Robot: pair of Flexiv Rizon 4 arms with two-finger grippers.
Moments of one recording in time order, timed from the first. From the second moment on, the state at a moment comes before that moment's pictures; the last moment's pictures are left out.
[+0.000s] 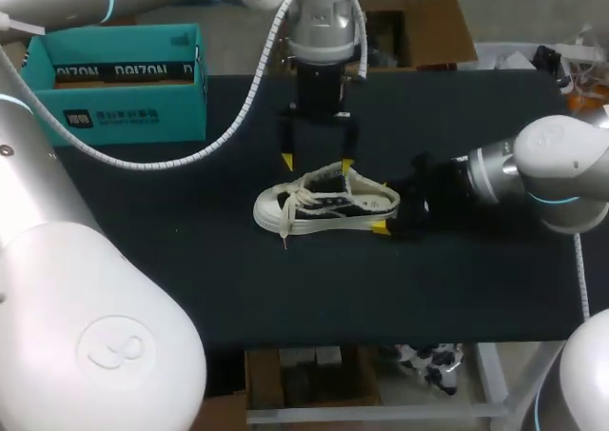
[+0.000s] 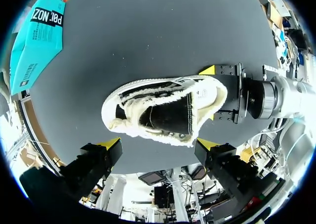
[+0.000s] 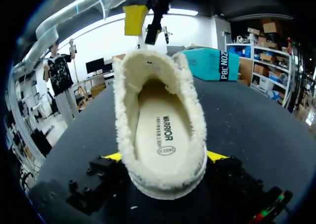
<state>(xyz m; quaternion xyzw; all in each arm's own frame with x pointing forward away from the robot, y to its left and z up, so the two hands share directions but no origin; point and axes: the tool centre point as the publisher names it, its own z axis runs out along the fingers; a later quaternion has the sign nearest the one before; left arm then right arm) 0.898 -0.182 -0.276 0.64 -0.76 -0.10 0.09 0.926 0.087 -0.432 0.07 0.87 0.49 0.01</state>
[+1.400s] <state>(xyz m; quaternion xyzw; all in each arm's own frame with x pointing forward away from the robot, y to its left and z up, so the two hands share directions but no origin) 0.909 -0.183 -0.295 0.66 -0.73 -0.16 0.06 0.926 0.088 -0.432 0.07 0.87 0.49 0.01</state>
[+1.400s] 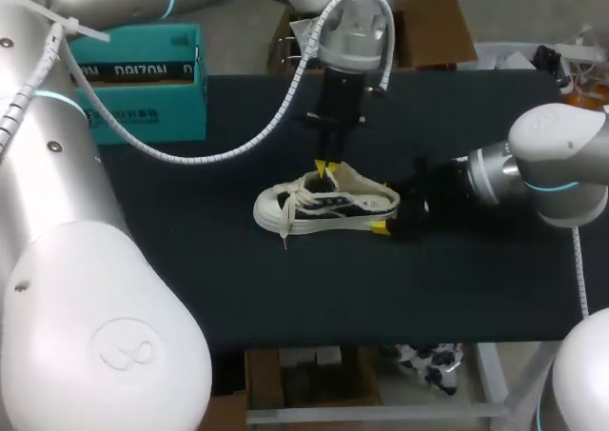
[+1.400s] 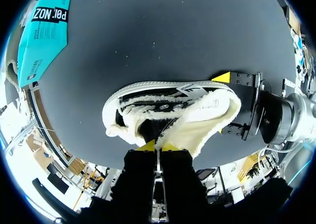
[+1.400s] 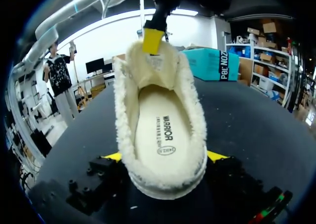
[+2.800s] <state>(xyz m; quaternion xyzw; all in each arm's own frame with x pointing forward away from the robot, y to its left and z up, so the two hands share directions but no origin) 0.900 -0.146 -0.236 0.50 -0.86 0.05 0.11 0.926 0.087 -0.433 0.07 0.87 0.49 0.01</state>
